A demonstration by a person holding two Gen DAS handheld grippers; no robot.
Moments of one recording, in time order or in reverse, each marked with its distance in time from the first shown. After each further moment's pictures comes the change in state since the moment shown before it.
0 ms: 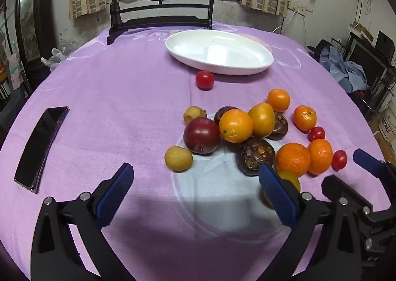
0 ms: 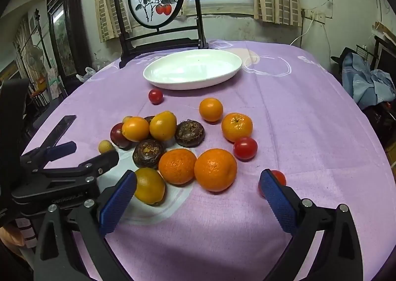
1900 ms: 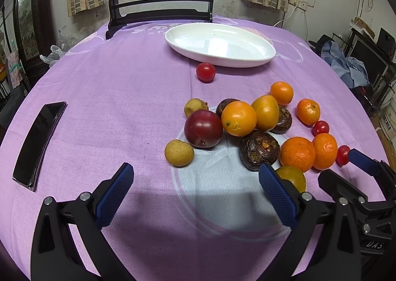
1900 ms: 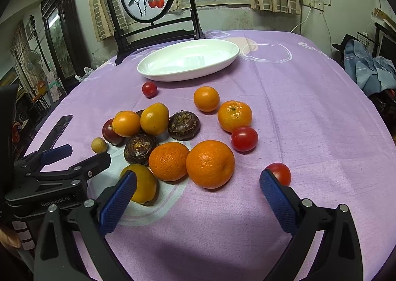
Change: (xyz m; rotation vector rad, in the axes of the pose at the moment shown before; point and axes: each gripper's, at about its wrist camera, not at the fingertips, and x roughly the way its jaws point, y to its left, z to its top) left arm 0.006 0.000 -0.003 0.004 0.027 0.008; right arm 0.016 -0.011 -0.003 0.043 0.038 0.023
